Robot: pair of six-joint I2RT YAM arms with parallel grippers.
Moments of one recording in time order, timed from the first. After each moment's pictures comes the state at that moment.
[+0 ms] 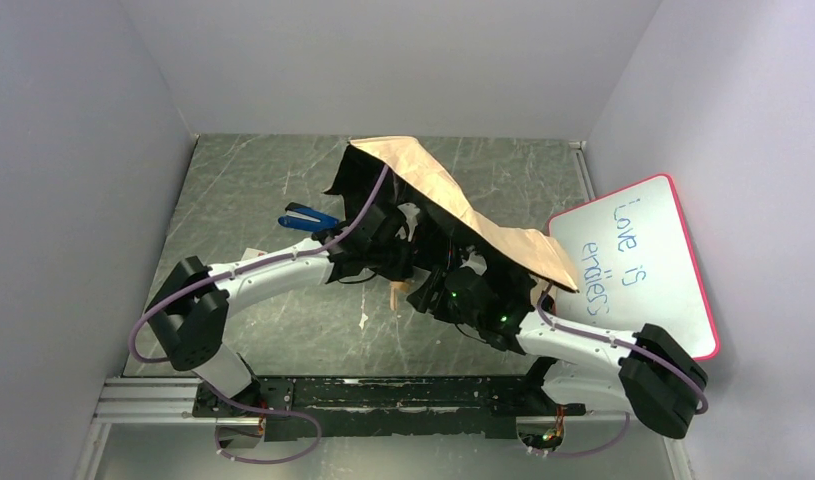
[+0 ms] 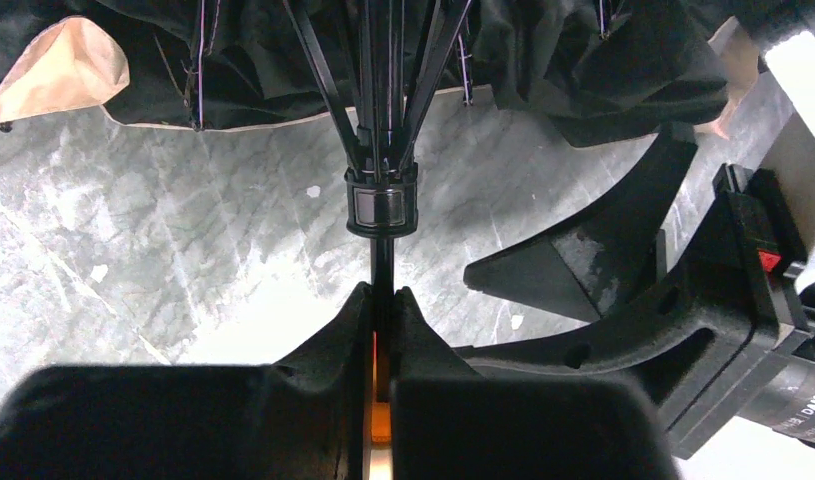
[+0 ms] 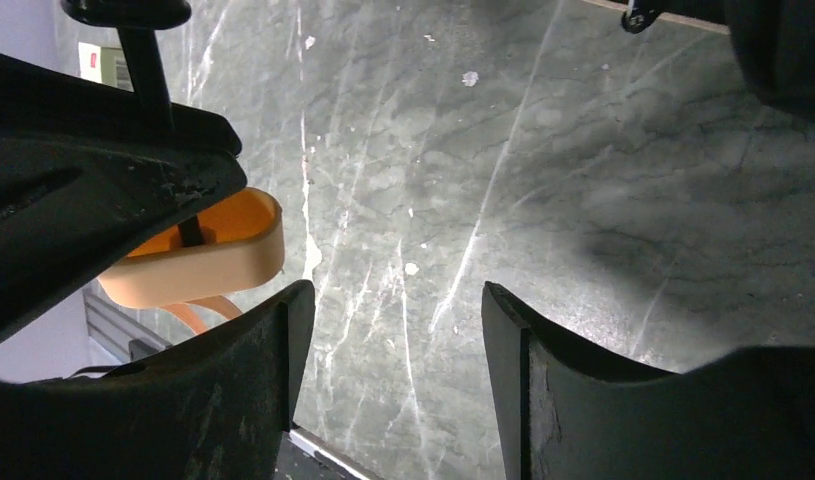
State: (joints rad) left arm -0.89 1.60 1.12 -0.30 0.07 -0.41; right arm 0.89 1.10 0.39 0.06 0.19 1.03
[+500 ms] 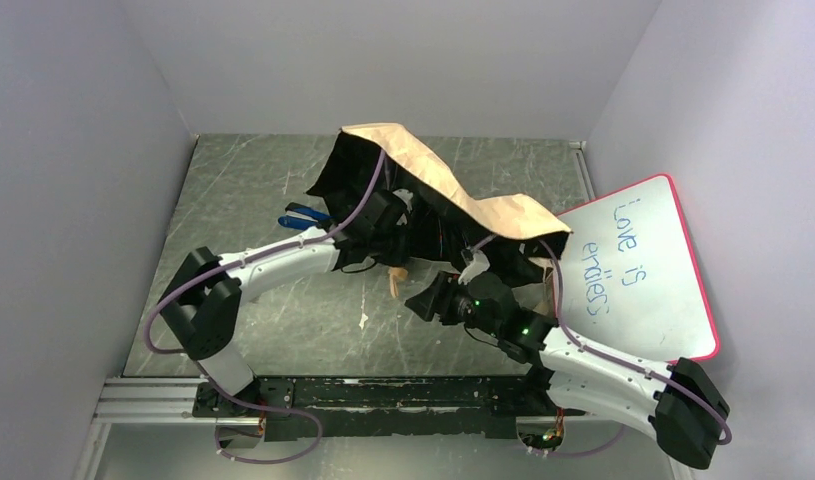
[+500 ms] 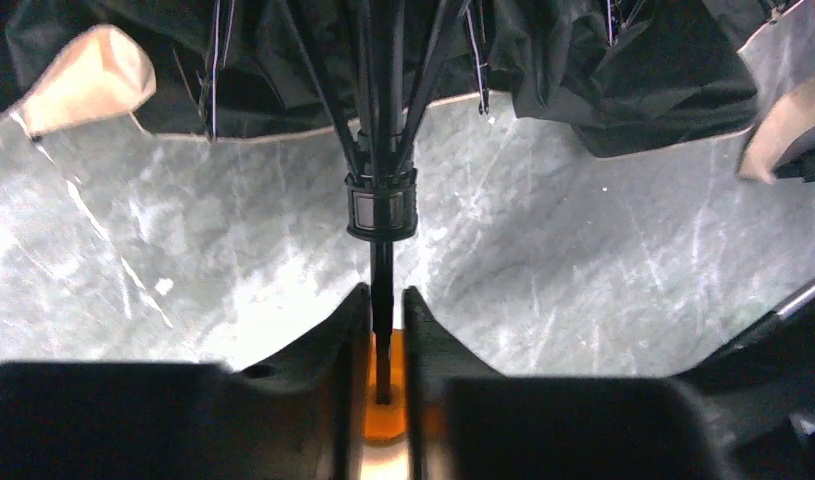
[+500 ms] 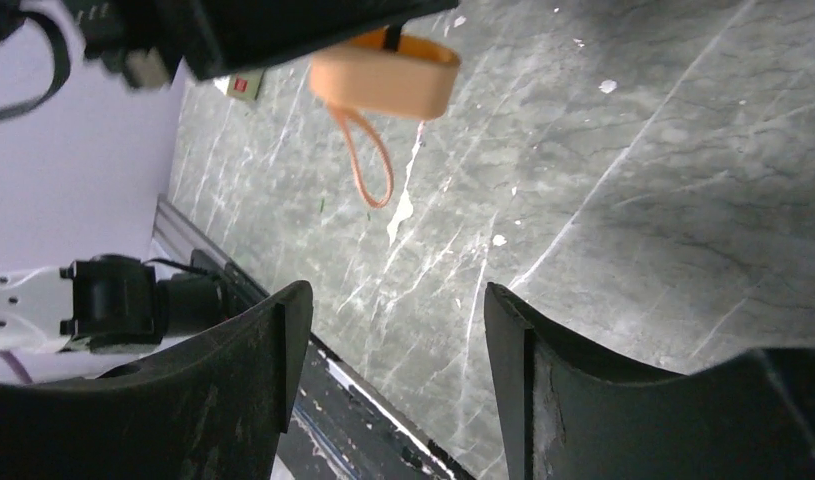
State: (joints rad) left arm -0.85 1.65 1.18 -0.32 -0.02 -0.49; right arm 0.88 0.86 0.33 0.10 0.05 0.89
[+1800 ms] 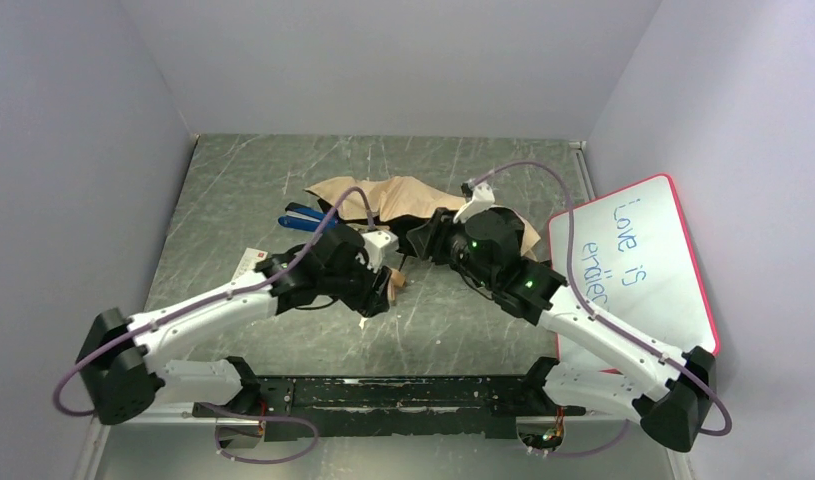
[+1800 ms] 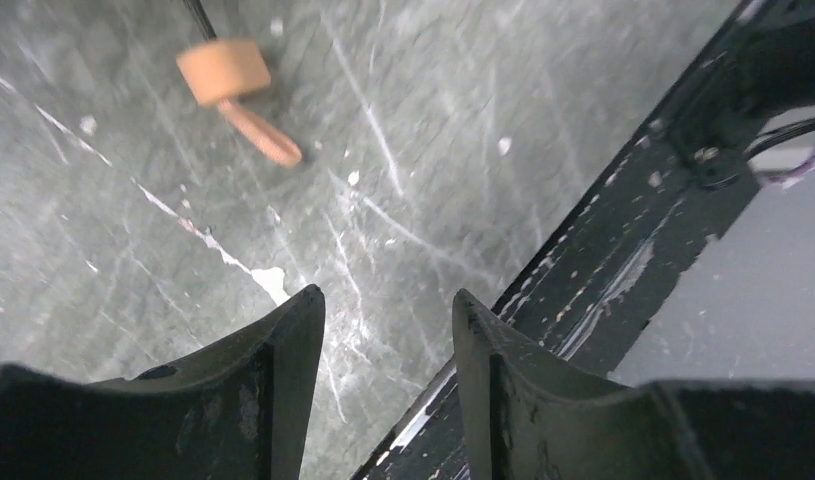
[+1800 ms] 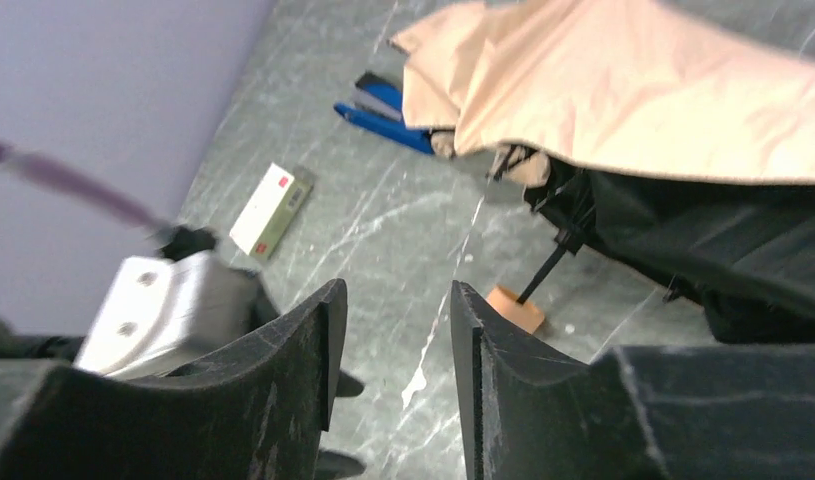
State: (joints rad) left arm -0.90 1.26 0.89 -0.46 0.17 -0.28; right arm 0.84 1.02 0.86 -0.15 0.22 0.61
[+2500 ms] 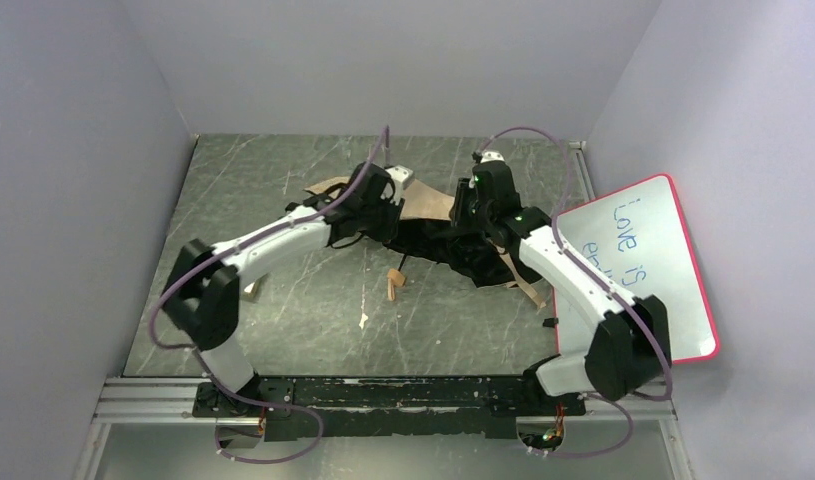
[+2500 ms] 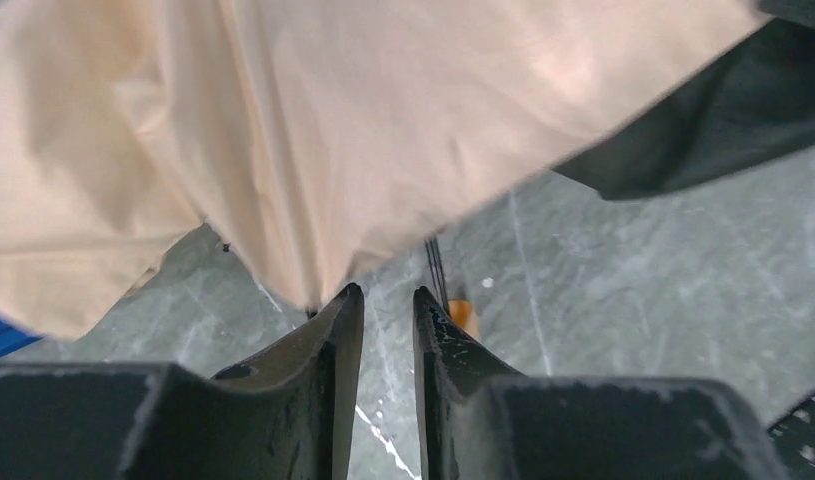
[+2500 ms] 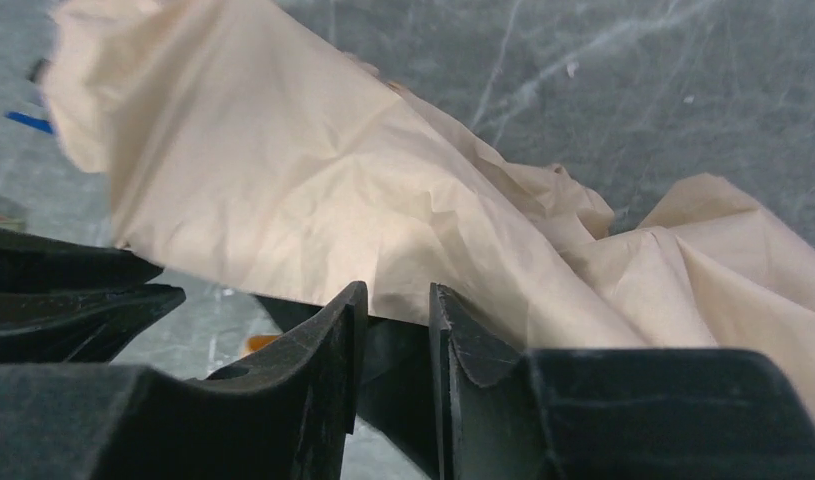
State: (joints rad) left arm -0.72 1.65 1.31 -0.38 0.03 -0.17; right arm 0.46 1.35 1.11 -0.38 0.10 0.37
